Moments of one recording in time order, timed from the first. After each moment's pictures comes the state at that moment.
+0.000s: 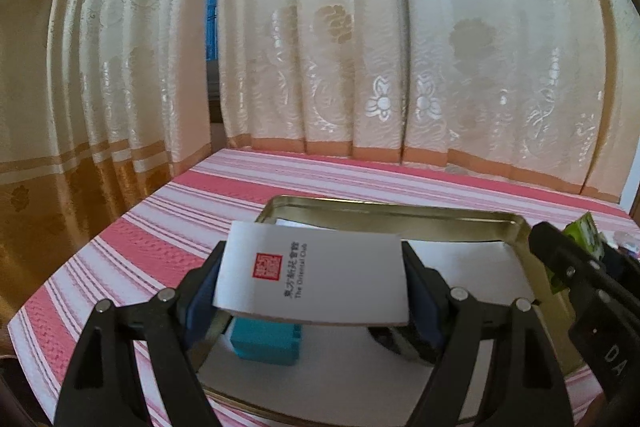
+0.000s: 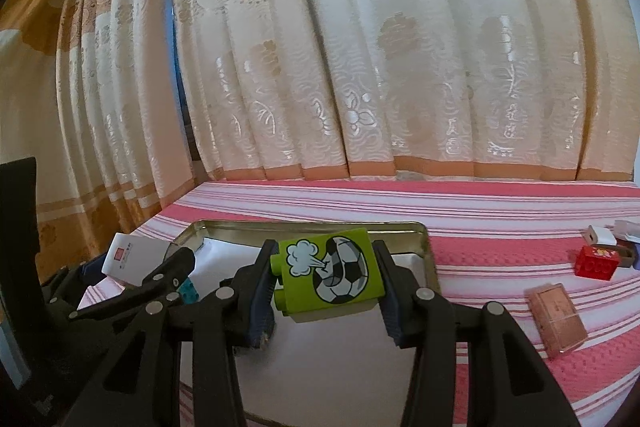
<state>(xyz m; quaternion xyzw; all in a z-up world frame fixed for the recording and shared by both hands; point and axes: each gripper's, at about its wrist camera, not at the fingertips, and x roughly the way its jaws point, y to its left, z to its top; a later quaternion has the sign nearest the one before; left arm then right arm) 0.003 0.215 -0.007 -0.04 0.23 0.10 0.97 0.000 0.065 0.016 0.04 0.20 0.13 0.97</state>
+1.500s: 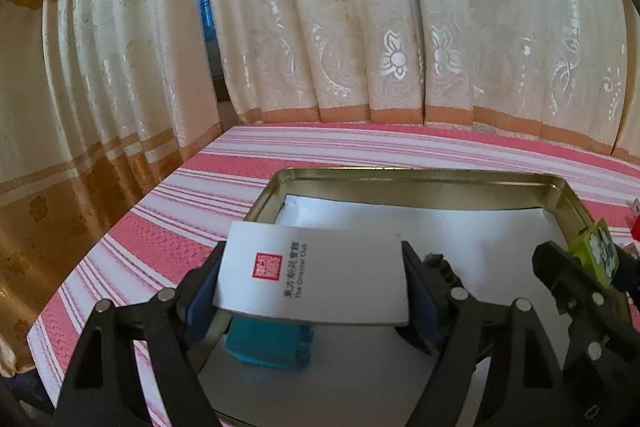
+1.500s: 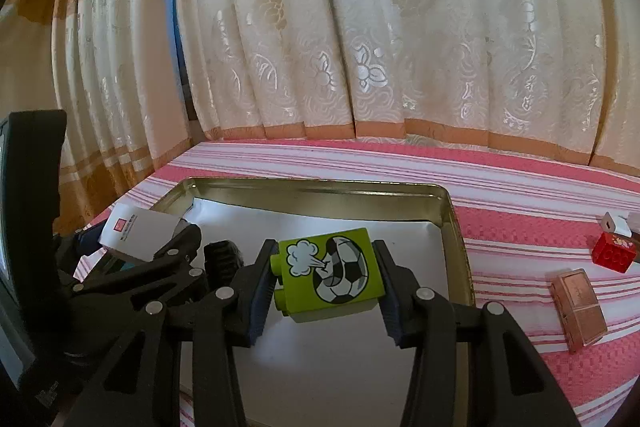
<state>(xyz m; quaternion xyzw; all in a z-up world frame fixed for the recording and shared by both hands) 0.032 0.207 -0.023 0.01 0.28 0.14 0.95 0.022 0.075 -0.008 0.01 0.26 0.14 0.96</state>
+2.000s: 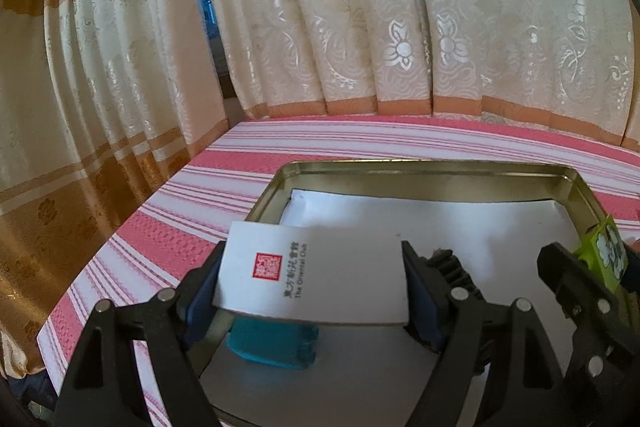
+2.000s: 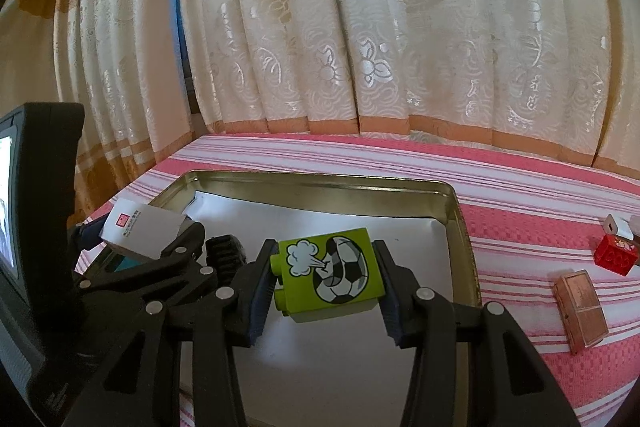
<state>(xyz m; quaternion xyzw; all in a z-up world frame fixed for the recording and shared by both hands) 0.036 0.206 -0.025 0.02 0.30 0.16 0.94 0.024 0.077 -0.008 0.00 0.27 0.14 0.95</state>
